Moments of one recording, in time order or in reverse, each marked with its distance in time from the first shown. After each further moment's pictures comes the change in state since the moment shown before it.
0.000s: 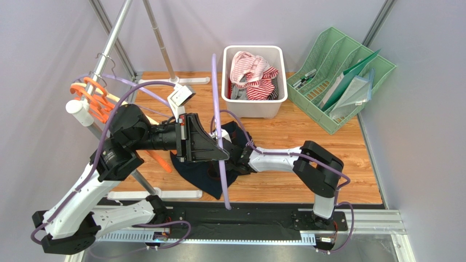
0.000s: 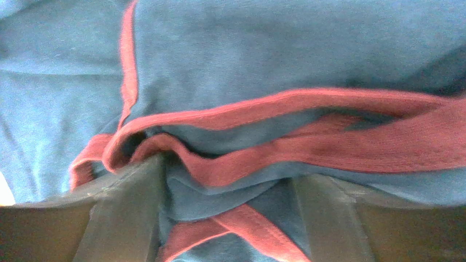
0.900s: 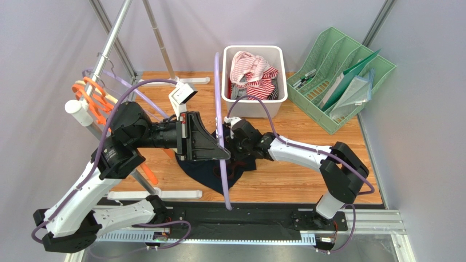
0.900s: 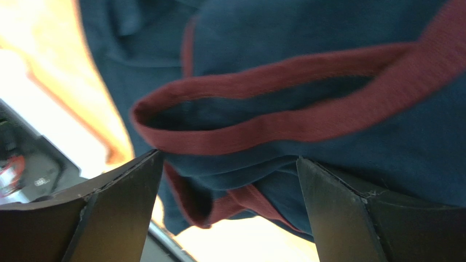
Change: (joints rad) left arm 0.000 0.027 0.024 0.016 0.026 -0.020; right arm -0.182 -0.193 -0.026 -0.077 -0.375 0.029
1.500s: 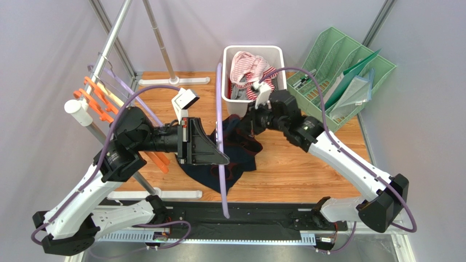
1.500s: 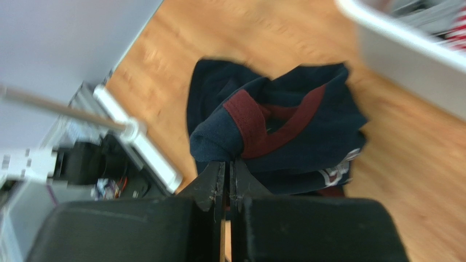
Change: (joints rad) left arm 0.000 -0.056 -0.101 0.026 0.014 -0.072; right arm -0.202 -0.359 0.202 -0.165 -0.154 -0.055
